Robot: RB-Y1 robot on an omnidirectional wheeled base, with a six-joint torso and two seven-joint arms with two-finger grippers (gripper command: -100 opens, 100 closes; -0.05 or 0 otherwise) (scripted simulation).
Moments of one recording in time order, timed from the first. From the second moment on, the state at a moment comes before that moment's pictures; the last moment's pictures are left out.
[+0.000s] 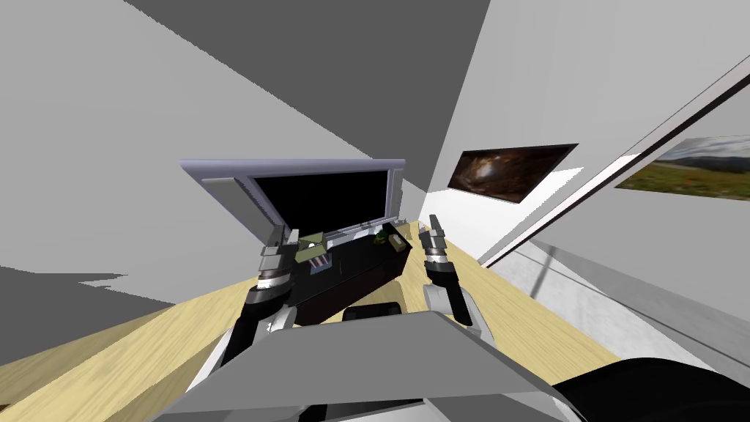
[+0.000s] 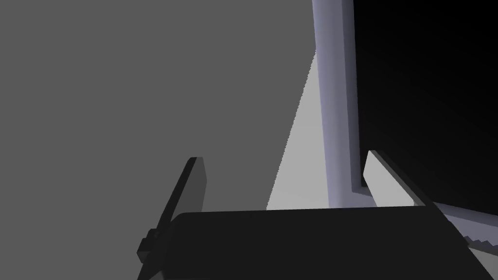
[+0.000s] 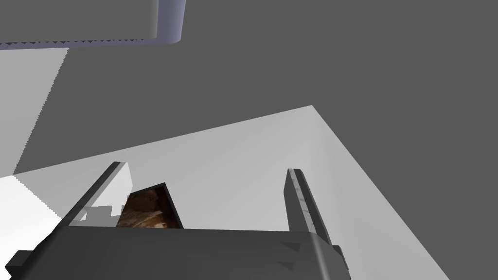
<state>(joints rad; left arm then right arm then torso) 0.55 0.14 0.03 -2.23 -0.01 -0.58 -0.11 0.50 0.00 0.01 -2.23 0.12 -0.39 -0.16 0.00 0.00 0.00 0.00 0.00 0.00</state>
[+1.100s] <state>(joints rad) 0.59 0.26 0.05 -1.94 -0.06 -0.43 -0.05 0.50 0.00 0.01 -2.23 0.12 -0.39 -0.16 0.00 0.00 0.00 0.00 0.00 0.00</state>
